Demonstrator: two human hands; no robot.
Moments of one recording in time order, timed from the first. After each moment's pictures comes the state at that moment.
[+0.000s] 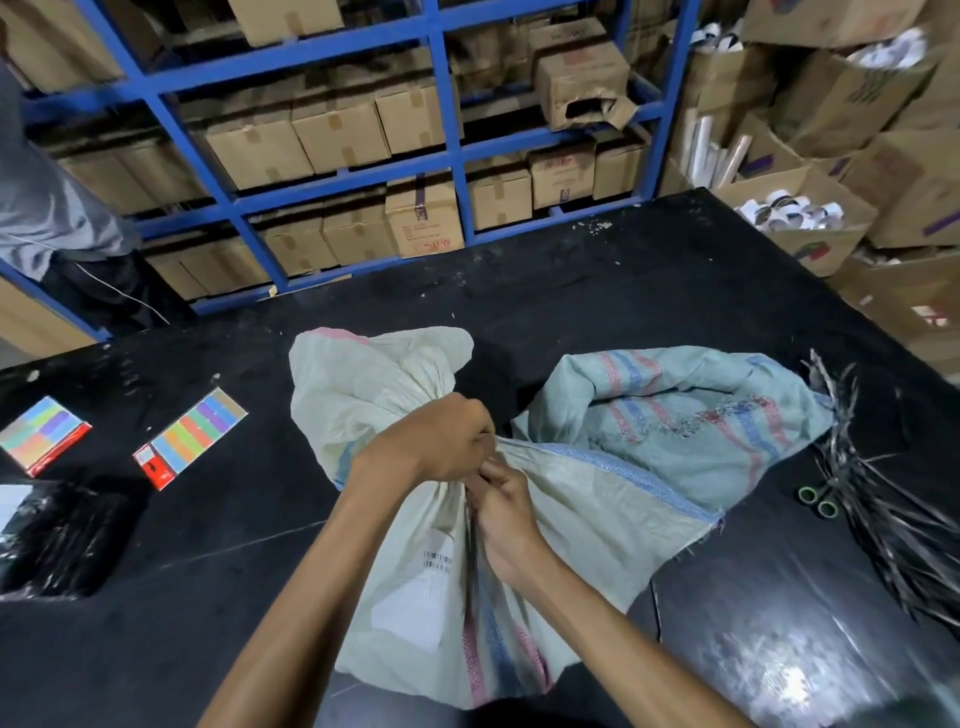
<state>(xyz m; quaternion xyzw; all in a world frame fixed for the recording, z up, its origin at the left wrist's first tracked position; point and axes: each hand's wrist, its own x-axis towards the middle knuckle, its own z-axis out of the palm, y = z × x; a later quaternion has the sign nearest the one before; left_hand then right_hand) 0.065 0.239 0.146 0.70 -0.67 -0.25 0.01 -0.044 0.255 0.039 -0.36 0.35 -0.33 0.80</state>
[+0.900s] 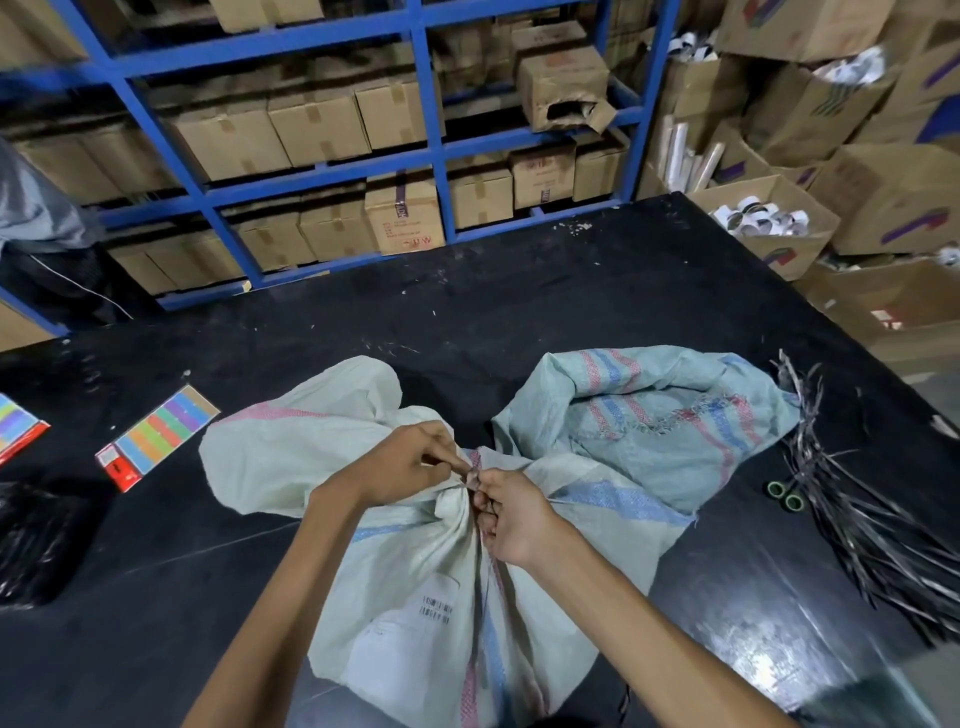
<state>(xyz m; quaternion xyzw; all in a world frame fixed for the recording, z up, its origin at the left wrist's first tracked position) 0.104 0.264 0.072 0.65 -0.64 -0.36 0.19 -0.062 0.226 0.032 -0.17 0.54 -0.13 0.81</state>
